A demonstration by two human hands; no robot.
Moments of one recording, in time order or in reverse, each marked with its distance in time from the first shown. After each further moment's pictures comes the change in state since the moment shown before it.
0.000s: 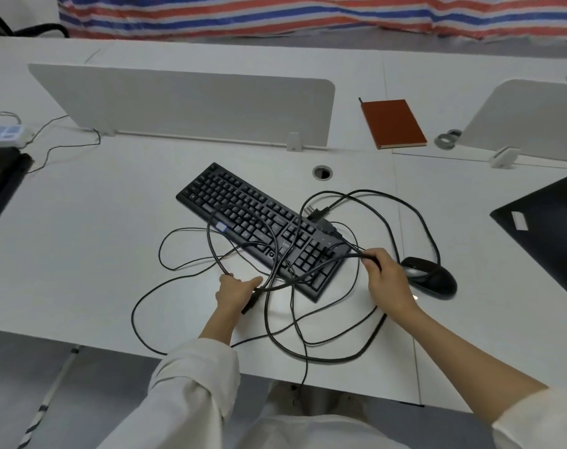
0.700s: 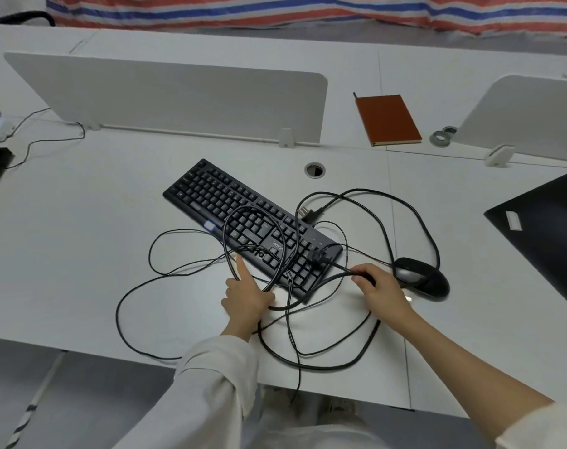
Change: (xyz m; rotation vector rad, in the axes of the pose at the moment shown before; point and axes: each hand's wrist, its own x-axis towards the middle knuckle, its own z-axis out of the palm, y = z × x) left_hand -0.018 0.005 0.044 0.591 0.109 0.177; right_hand 0.002 0.025 -0.006 -0.019 -0.177 0.073
